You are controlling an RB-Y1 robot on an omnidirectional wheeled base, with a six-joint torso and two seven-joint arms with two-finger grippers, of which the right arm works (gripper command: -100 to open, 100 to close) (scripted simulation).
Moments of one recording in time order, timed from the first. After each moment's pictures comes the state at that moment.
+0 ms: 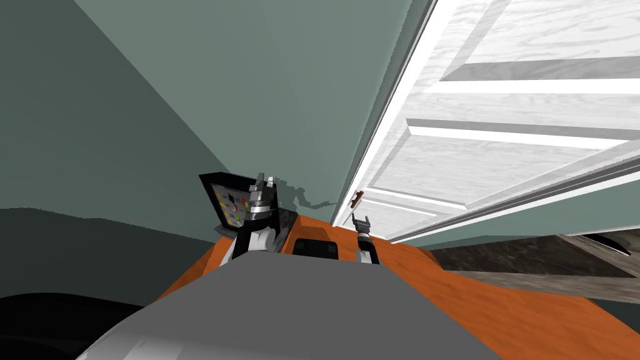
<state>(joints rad) 0.16 -0.29 0.23 -0.96 -0.53 -0.81 -1.43</state>
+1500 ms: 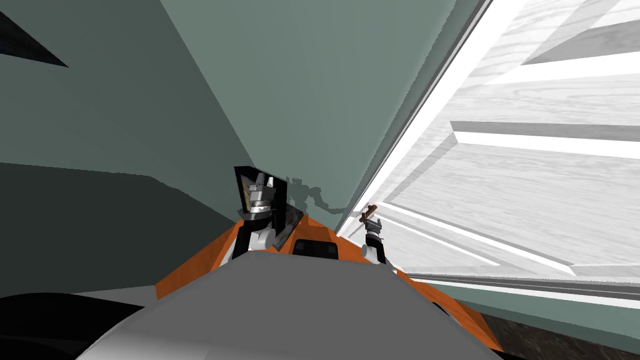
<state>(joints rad) 0.03 -0.30 0.07 -0.74 -0.62 -0.83 -1.43</state>
